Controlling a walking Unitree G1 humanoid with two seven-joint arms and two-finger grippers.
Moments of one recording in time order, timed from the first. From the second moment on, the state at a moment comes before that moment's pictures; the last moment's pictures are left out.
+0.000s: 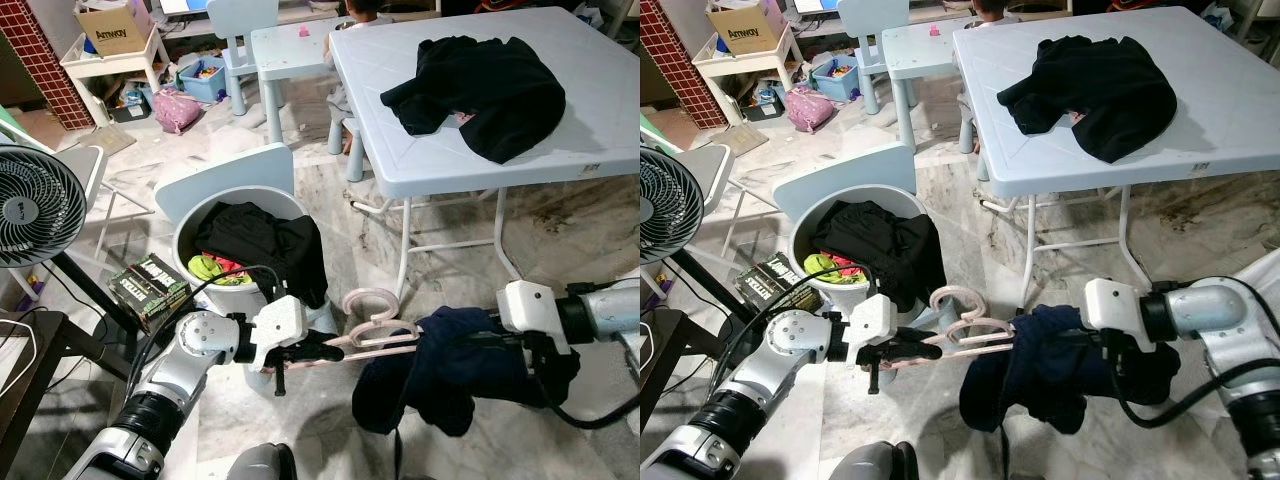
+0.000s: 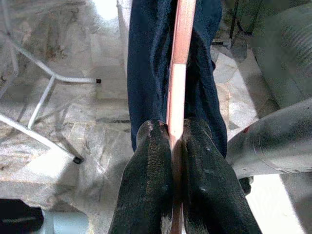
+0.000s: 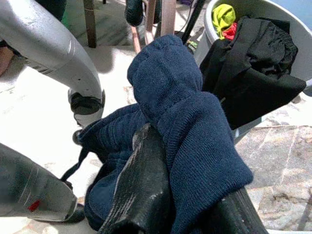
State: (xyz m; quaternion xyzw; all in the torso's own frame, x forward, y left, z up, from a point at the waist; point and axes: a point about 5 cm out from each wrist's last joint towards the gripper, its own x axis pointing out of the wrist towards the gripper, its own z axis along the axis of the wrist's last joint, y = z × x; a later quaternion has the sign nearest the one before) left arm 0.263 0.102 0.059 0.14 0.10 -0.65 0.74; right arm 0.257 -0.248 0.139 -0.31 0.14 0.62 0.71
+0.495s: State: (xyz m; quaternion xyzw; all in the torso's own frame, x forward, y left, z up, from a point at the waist) left arm 0.267 0.101 0.057 0.11 0.09 -0.62 0.77; right arm 0.288 -0.248 0.150 -0.30 0.13 0.57 0.75
